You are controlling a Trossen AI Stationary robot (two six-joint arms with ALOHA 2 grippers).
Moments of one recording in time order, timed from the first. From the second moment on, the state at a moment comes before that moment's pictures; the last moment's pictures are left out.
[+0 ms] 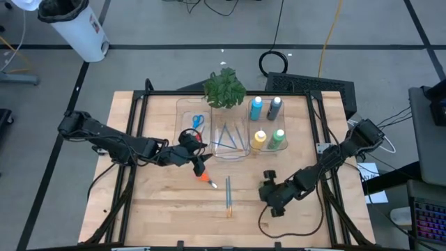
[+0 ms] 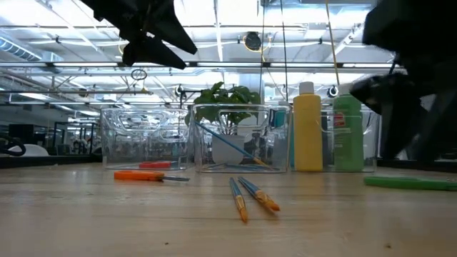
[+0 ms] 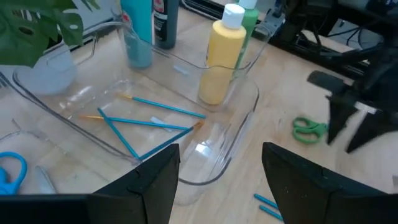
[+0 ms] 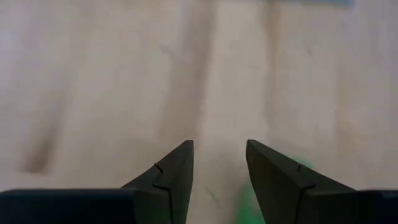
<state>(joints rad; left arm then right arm) -0.25 1.31 0.83 -0.10 -0.52 -0.56 0.60 1.59 0.78 -0.19 0.24 0.40</state>
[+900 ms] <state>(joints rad) -0.25 1.36 0.83 -0.05 -0.53 -0.56 0.56 1.65 0.67 -0.14 0.29 0.60</state>
